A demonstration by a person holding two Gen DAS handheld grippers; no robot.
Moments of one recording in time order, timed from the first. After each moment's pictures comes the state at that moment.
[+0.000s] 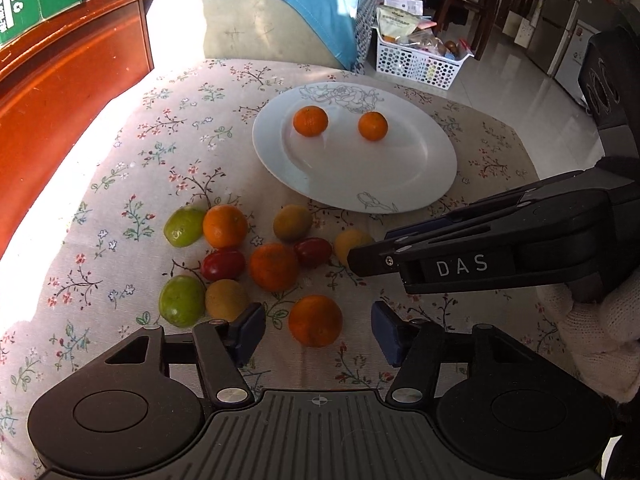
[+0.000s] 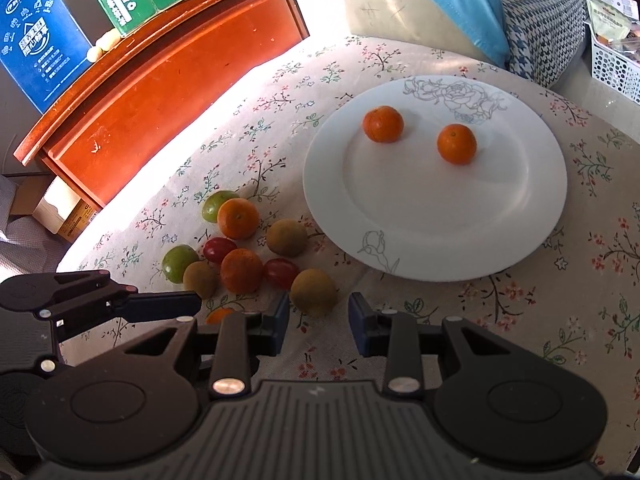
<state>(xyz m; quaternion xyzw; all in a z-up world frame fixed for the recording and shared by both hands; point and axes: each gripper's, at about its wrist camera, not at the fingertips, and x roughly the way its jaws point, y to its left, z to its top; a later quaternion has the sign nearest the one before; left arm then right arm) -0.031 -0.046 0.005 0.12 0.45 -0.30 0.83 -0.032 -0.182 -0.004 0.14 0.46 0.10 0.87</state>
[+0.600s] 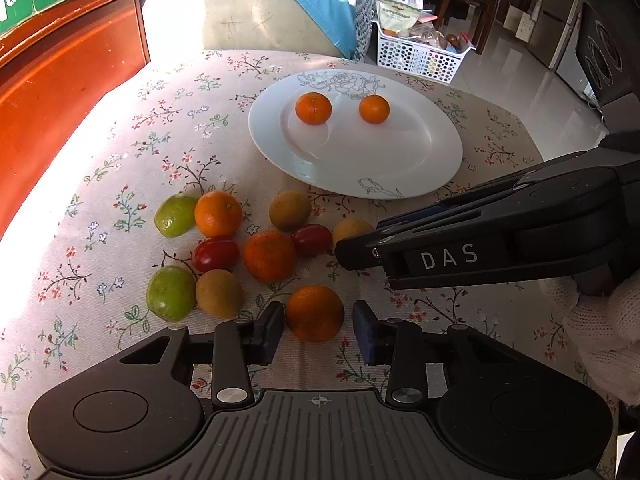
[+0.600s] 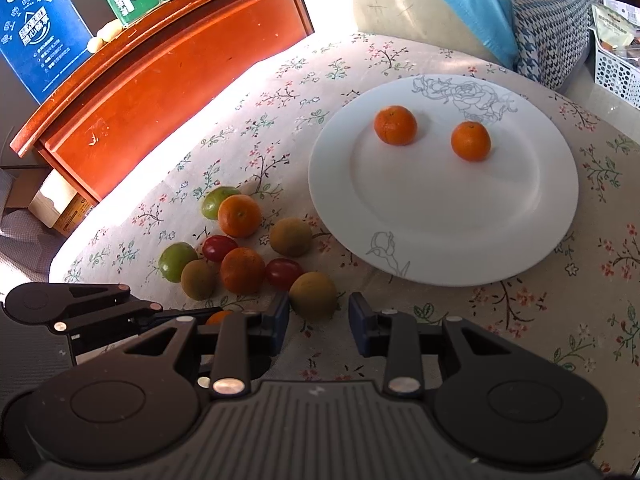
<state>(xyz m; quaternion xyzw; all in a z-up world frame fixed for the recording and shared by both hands) -0.034 -0.051 -0.009 0.13 0.45 -0.30 0.83 -0.028 -0.175 -0.008 0.13 0.46 0.10 0.87</state>
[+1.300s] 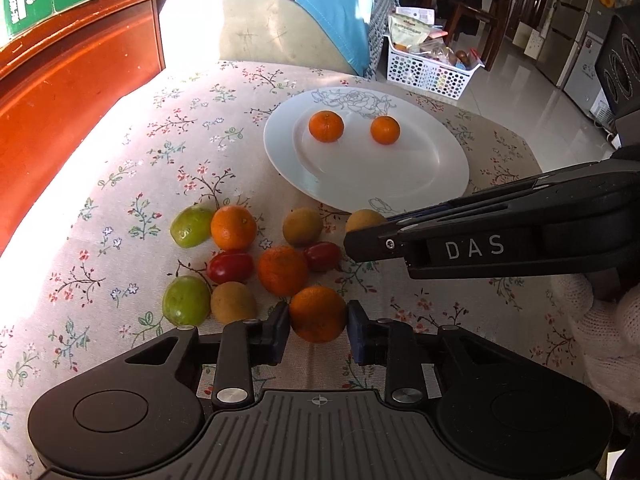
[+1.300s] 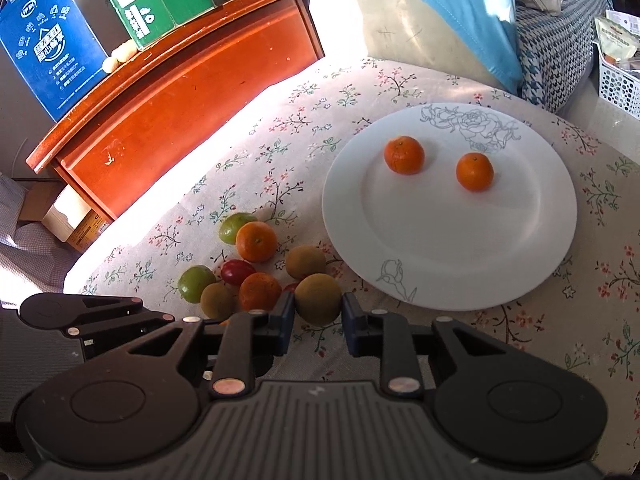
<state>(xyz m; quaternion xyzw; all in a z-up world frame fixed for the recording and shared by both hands) -0.031 -0.043 0.003 0.10 0.44 -0.29 0.84 -0.031 -0.178 0.008 0.13 0.43 0.11 0.88</state>
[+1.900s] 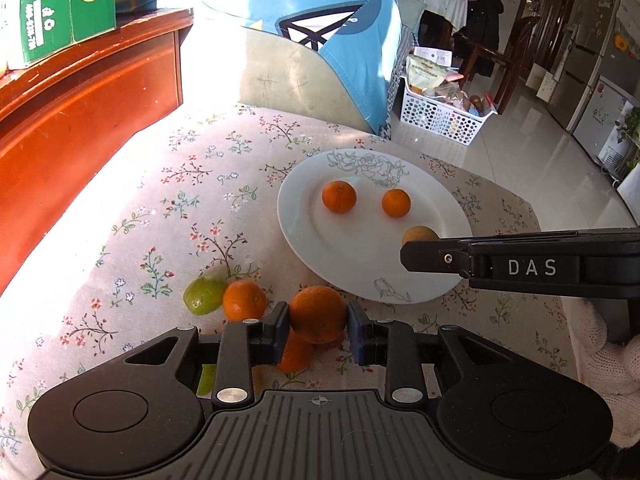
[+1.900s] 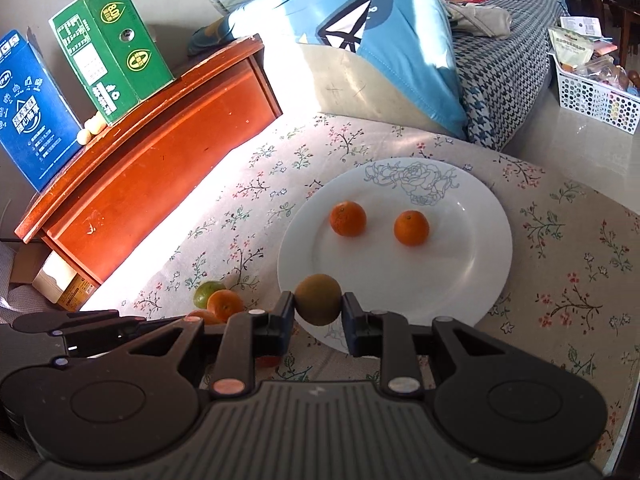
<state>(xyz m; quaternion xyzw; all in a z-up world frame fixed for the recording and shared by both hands) -0.003 -0.051 0.033 0.06 0.41 -0.27 0.87 -0.033 -0.216 0.033 0.17 0.39 0.05 0.90</state>
